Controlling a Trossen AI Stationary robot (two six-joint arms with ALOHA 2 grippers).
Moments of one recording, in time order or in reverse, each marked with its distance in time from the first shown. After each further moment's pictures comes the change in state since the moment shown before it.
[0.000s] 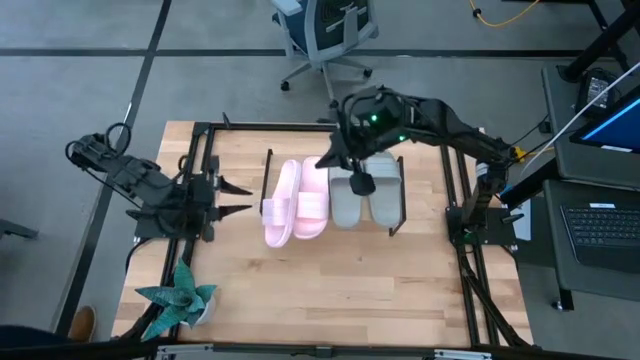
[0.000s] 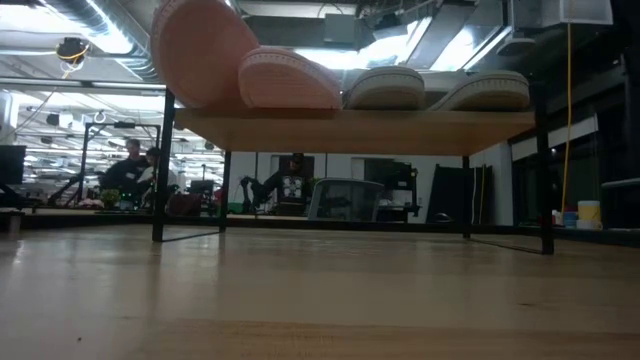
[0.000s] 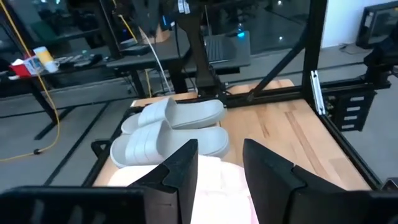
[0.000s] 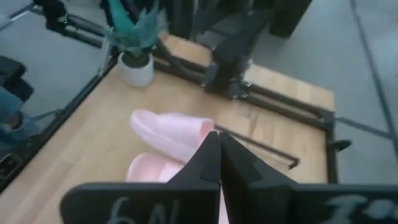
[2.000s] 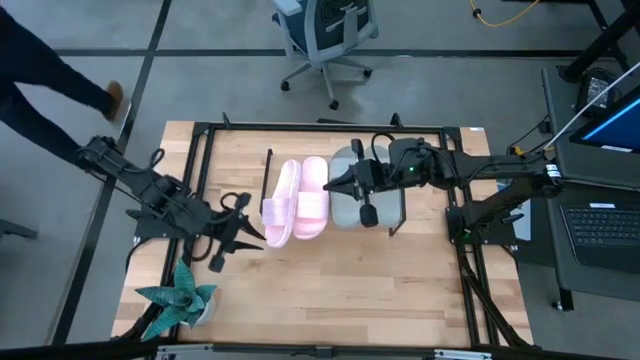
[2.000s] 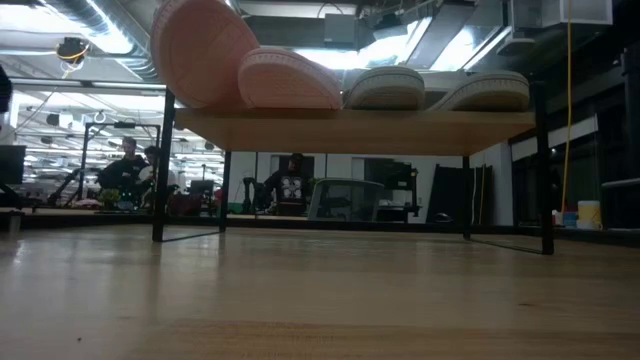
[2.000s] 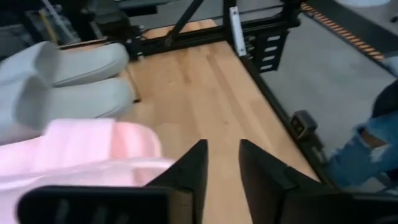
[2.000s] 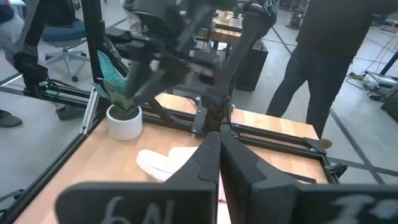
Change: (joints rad) left arm 0.000 0.203 0.000 -0.040 0.348 -0.106; right arm 0.161 -0.439 -0.942 0.857 0.234 0.199
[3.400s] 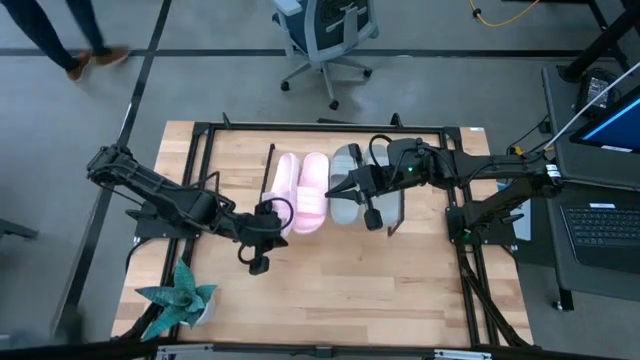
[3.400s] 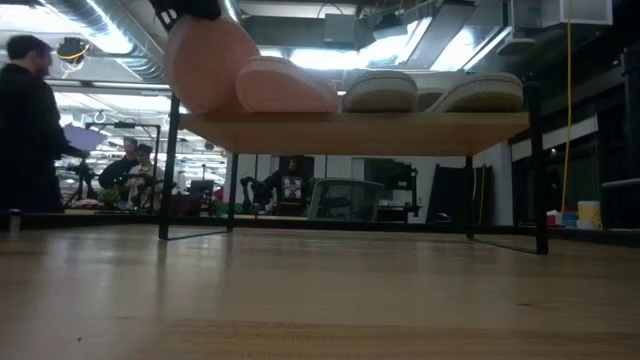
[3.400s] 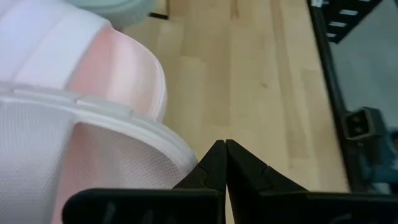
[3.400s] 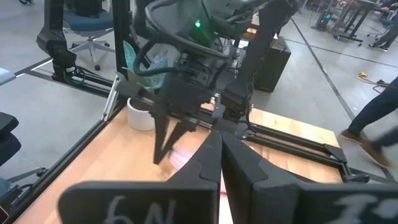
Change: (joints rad) left arm 0.133 0.277 0.000 0.004 0.030 -0.336; right arm 0.002 0.000 0.002 -0.032 -0.090 -0.055
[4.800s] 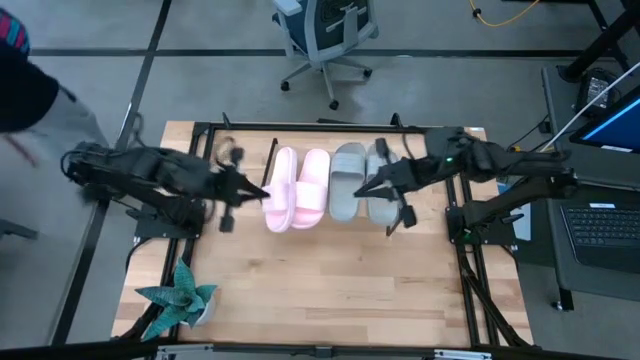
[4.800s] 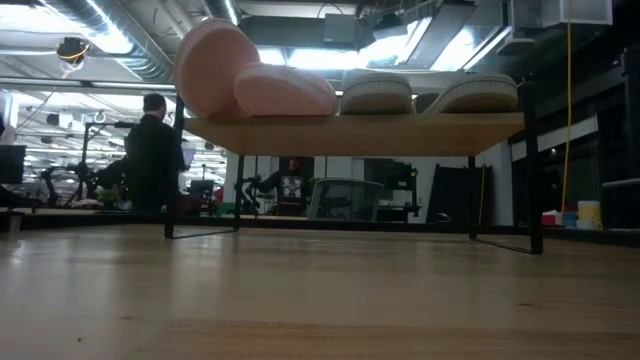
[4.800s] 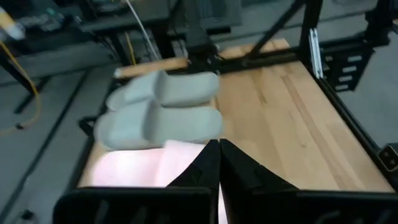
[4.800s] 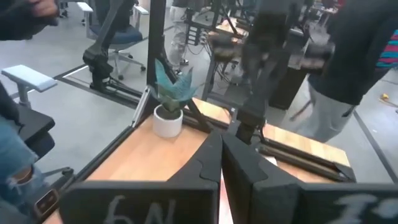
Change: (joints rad) left arm 0.144 -0.282 0.214 -0.163 -0.050 0.497; right arm 0.000 -0.166 0.002 -0.126 -0.098 -0.021
